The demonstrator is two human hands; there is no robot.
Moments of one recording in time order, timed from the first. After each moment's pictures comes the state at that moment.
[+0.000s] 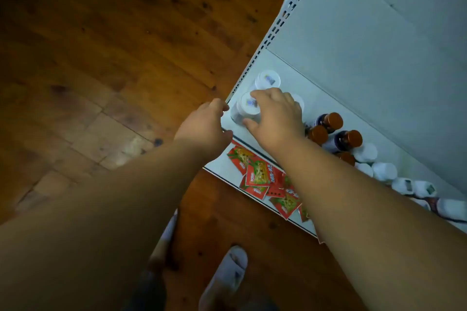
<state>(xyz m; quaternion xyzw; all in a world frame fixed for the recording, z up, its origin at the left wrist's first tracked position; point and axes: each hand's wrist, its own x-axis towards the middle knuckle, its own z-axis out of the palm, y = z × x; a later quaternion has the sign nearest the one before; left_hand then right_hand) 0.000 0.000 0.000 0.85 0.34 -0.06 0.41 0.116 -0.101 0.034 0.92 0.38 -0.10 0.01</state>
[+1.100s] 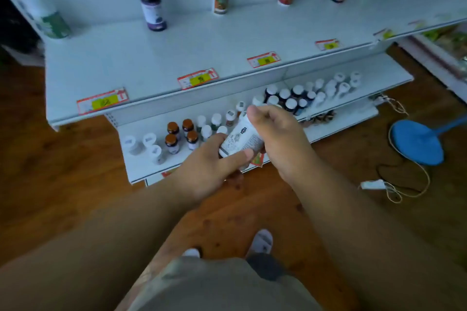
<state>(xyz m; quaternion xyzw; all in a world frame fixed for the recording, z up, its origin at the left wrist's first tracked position) -0.091 -0.213 0.393 0.70 -0.05 -0.29 0.66 -0.085 -0.373 0.414 0.80 -0.13 -0.01 -0.59</state>
